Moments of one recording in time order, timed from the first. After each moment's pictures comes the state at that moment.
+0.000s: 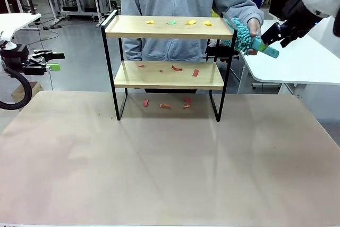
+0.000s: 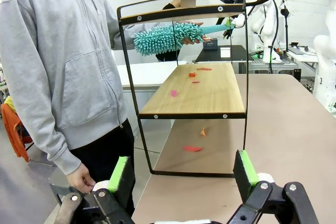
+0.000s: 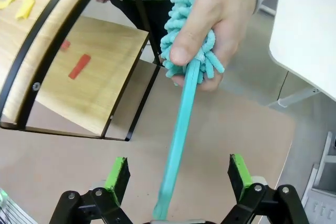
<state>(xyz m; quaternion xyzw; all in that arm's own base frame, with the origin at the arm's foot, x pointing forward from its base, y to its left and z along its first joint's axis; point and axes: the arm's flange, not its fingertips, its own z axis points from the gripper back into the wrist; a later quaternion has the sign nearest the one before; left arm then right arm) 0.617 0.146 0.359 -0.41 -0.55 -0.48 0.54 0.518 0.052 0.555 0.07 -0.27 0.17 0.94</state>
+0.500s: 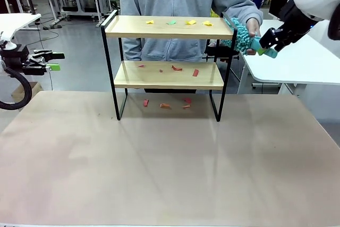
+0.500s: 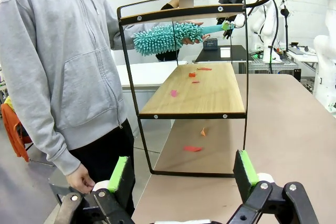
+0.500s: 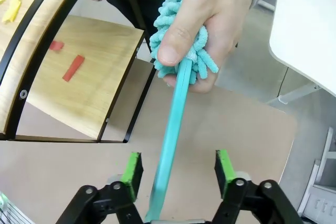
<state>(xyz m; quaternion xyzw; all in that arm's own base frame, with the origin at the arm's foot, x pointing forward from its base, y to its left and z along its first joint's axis) 0.617 0.146 0.359 -0.41 -0.55 -0.48 0.54 0.524 0.052 0.550 0.06 -0.27 0.16 0.95</state>
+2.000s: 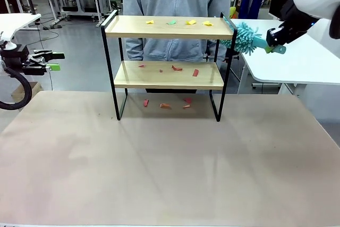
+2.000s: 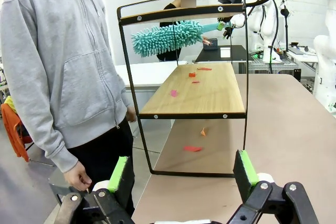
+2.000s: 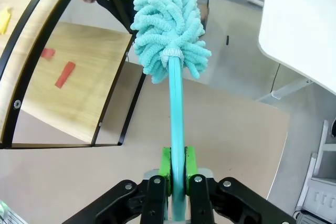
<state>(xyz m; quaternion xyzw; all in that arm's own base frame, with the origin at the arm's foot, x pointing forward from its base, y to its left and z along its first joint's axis) 0.617 0.146 0.359 -0.41 -0.55 -0.48 0.54 0.525 0.052 0.555 0.05 -0.27 0.14 0.95</state>
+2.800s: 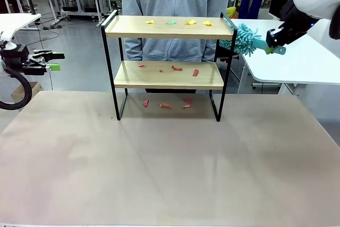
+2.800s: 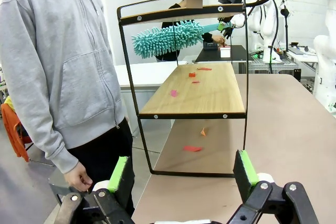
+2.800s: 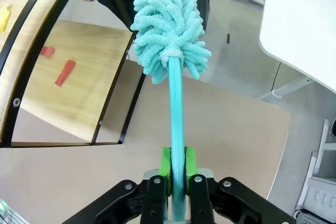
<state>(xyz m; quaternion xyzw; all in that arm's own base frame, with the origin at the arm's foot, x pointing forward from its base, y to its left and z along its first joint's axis) 0.617 0.146 0.359 -0.41 -0.55 -0.48 0.54 0.525 0.052 0.555 0.05 -0.26 0.14 0.95</state>
